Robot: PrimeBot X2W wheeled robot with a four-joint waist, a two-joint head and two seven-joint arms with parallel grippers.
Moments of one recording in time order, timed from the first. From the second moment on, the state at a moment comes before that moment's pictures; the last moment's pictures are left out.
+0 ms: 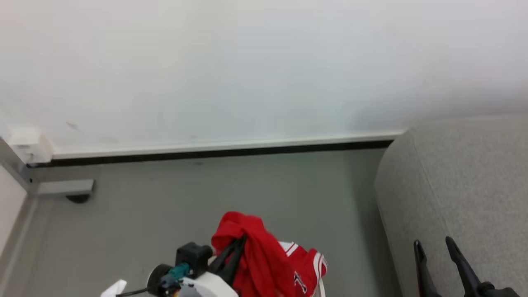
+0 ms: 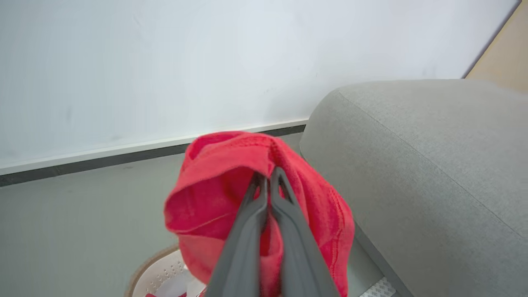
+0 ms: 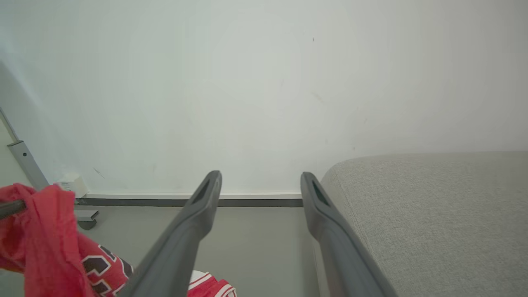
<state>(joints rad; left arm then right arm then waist) -0.29 0.11 -0.52 0.57 -0.35 -0.10 -0.25 0.05 -0.05 0.05 0.13 0.21 0.13 -0.26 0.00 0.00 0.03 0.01</state>
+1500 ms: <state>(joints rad) -0.37 0.20 -0.46 0.04 -0.39 0.02 -0.07 0.01 -0.07 0.32 0.19 0.16 0.13 -0.26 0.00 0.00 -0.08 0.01</state>
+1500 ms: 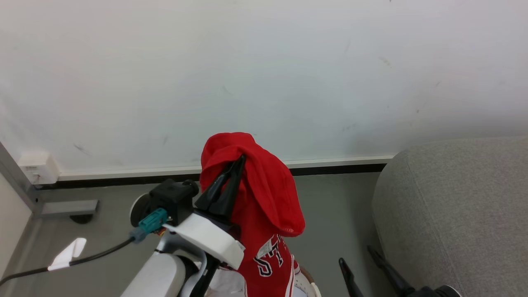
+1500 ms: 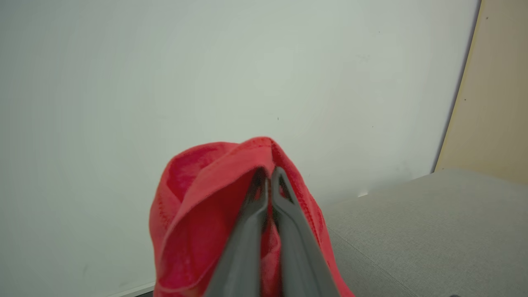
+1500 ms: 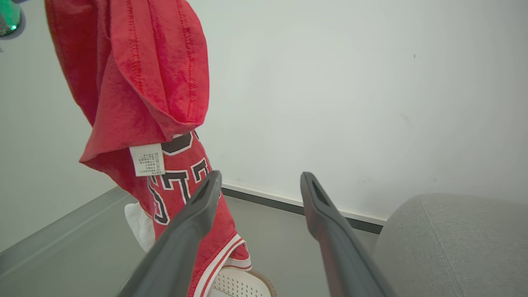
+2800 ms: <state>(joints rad) -0.41 0.12 -0.62 0.02 -0.39 -0.02 -0.01 -0.57 -0.05 0.85 0.65 0.54 0.13 -0.26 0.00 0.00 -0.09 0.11</state>
